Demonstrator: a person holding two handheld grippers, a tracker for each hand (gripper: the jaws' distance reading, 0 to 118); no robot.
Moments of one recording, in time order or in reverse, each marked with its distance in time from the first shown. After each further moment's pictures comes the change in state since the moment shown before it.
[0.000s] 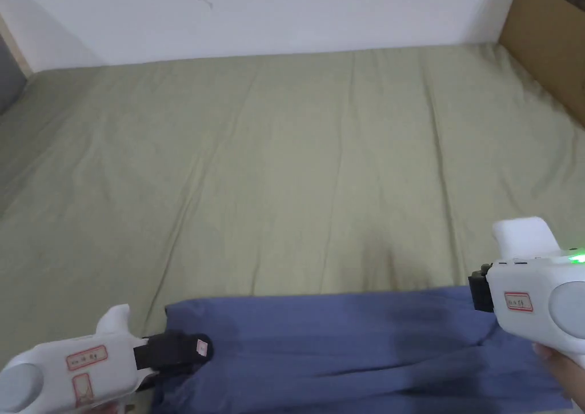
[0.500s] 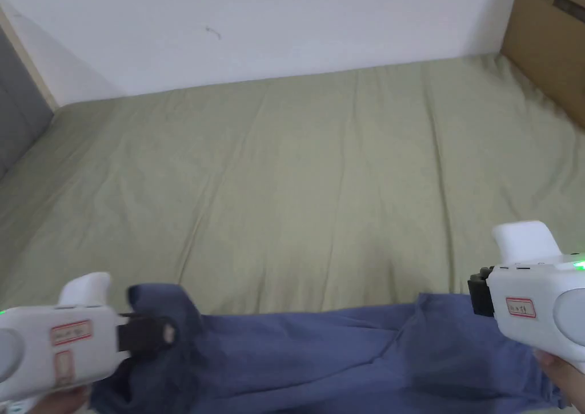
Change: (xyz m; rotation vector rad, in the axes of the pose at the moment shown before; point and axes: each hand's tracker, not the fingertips) left arm 0.120 0.008 0.056 0.029 0.255 -0.222; right arm 0.017 -0.007 0.025 0.059 0.074 -0.037
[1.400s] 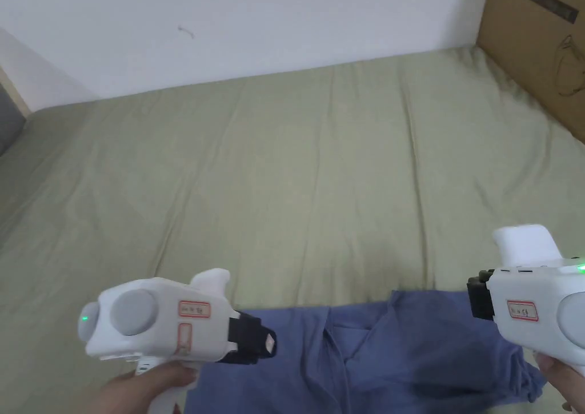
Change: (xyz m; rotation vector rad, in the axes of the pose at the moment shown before) left arm 0.071 -0.002 -0.117 -0.303 -0.168 -0.090; right arm 0.036 -0.013 -0.007 -0.015 0.008 -0.053
